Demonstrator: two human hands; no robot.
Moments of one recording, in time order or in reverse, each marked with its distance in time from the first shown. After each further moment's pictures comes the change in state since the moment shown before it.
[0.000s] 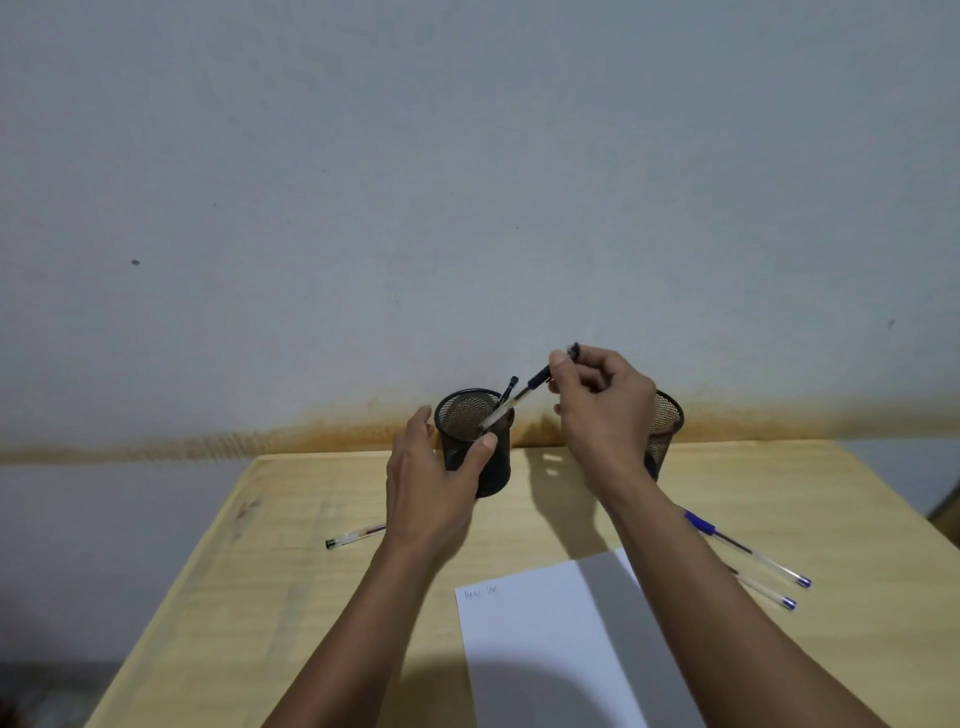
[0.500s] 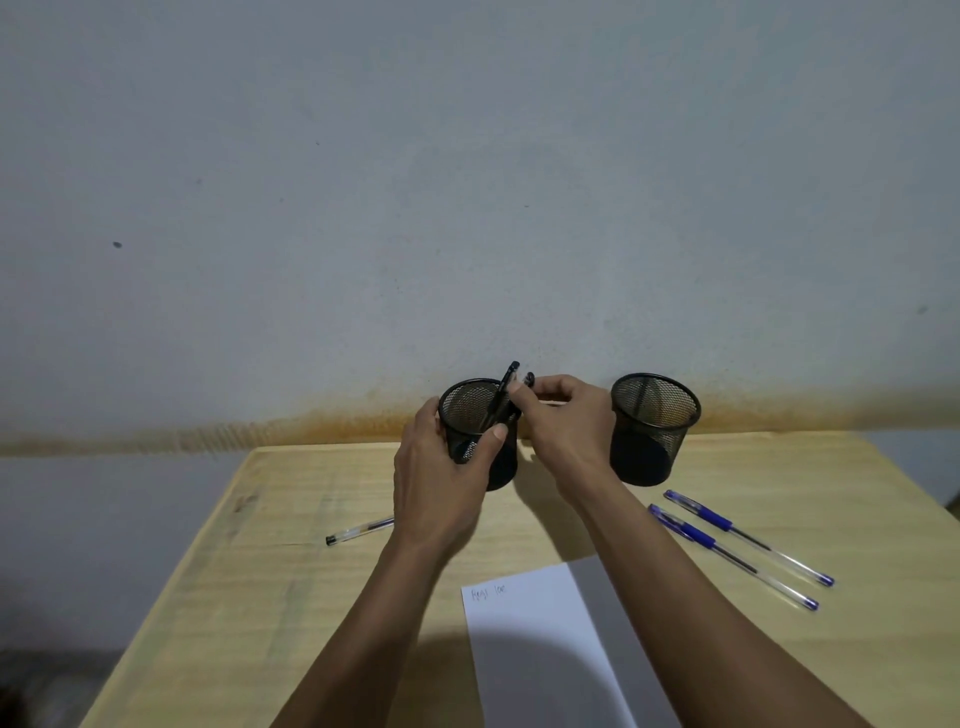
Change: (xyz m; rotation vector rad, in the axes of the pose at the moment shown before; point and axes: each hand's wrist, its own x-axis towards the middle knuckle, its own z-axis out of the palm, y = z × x) left_hand 0.007 -0.004 0.009 -0.057 0.054 0.073; right_hand -0.008 0.029 0.028 -0.182 -0.147 0.167
